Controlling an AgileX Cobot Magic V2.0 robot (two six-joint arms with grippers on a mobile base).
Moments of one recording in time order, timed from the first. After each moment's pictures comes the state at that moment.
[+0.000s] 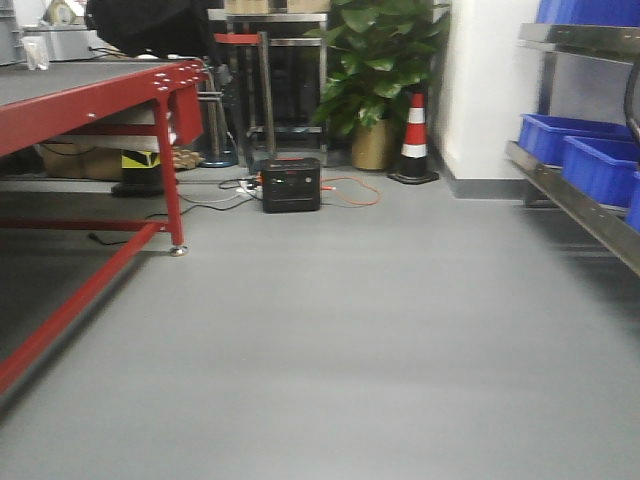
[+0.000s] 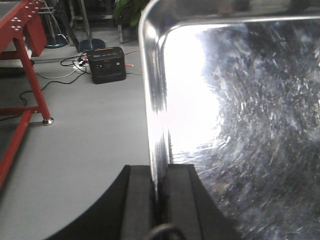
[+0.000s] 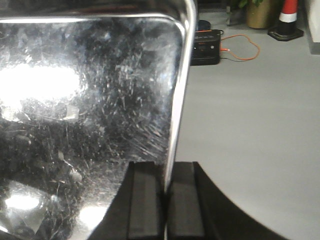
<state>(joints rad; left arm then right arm) -0.55 1.94 -2.28 0.42 0.78 -0.38 0.17 1.72 -1.96 0.13 0.66 0.05</state>
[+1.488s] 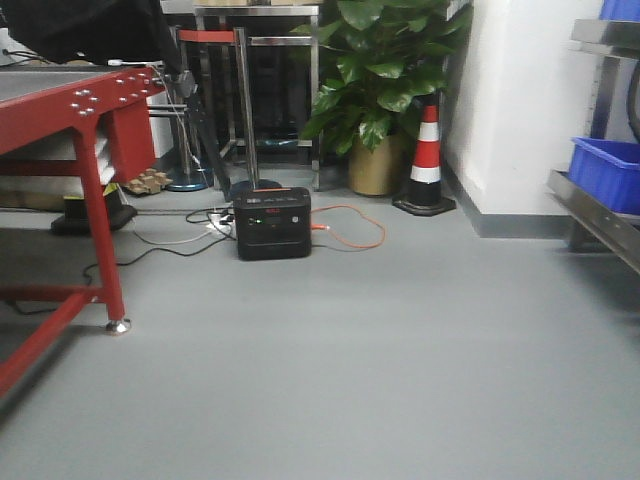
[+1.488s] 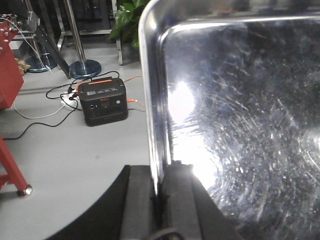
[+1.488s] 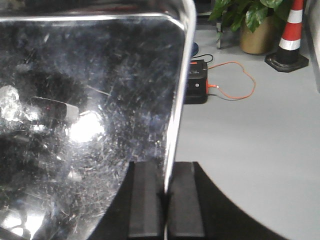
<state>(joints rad) -0.55 1.94 -2.28 0.42 0.78 -0.38 0.17 1.72 -1.96 0.13 0.66 0.05</state>
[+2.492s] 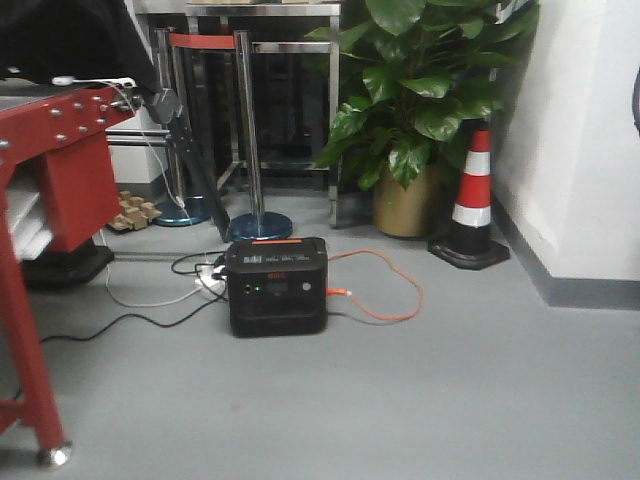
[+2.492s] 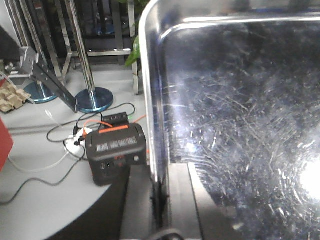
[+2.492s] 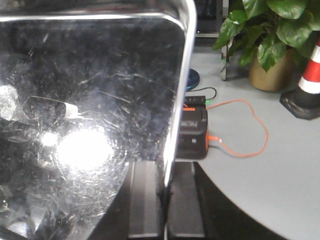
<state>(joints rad) -0.55 1.94 -2.28 0.42 0.78 -0.38 0.17 1.72 -1.96 0.13 0.66 0.05</state>
